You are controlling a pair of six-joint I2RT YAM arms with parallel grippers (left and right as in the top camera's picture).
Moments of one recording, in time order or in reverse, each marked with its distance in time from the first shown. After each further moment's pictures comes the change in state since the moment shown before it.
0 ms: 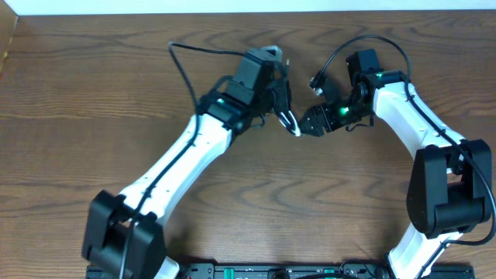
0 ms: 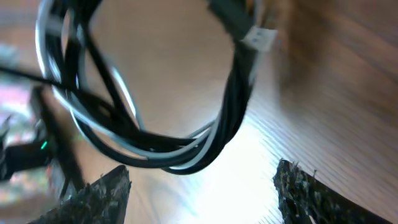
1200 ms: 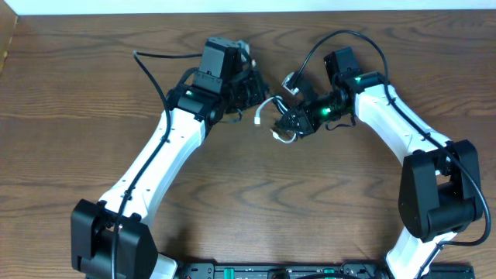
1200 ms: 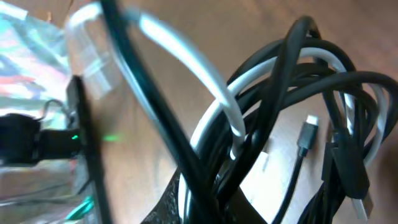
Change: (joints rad) left arm 0.146 -0.033 -0.002 -0.126 0.115 -0.089; right arm 0.110 0.000 0.014 0.082 -0.127 -0.003
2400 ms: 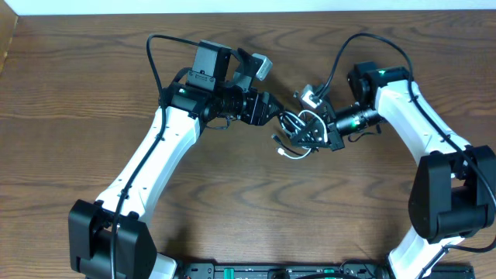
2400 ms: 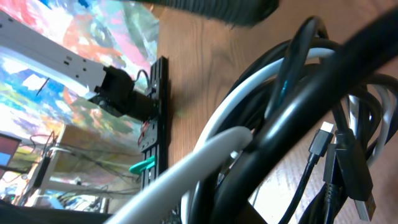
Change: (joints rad) left arm 0.034 0.000 0.000 -0.093 0.332 0.646; right arm -0.113 -0.030 0.019 -0.503 -0.304 -0.645
